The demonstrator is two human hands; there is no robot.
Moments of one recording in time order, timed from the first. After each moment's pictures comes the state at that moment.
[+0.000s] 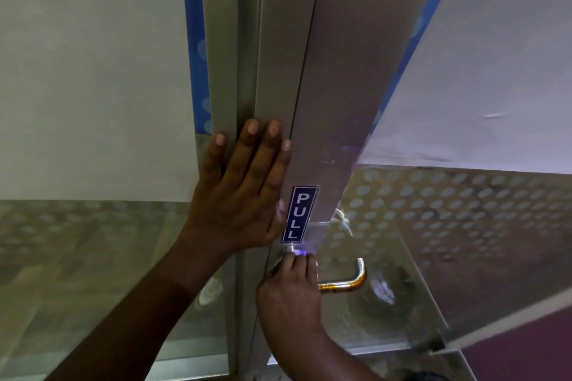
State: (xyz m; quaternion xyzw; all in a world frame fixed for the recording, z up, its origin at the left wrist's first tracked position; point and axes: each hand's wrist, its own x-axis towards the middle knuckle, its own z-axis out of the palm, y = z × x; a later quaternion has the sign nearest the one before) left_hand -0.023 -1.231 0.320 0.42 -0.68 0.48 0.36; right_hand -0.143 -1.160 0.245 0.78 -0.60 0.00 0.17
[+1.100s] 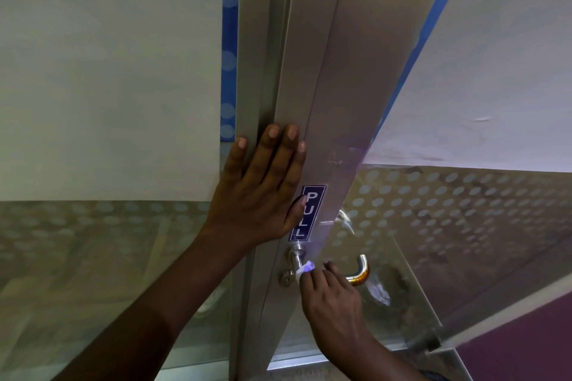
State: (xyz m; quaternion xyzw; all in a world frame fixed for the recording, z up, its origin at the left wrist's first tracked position) left_hand -0.022 -1.235 0.316 0.43 -0.67 0.49 0.36; right_hand -0.201 -1.158 0.224 0.82 -0.48 0.16 0.27
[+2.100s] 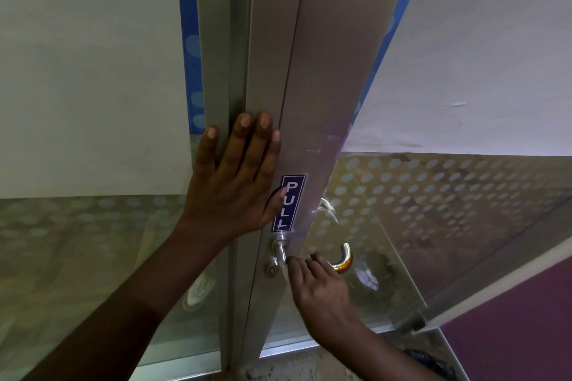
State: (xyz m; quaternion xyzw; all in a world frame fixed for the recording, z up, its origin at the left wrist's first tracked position) left_hand -0.021 -1.236 0.314 0.43 -0.67 0.50 0.34; right_hand -0.220 -1.165 0.211 0.85 -0.46 0.15 0.21
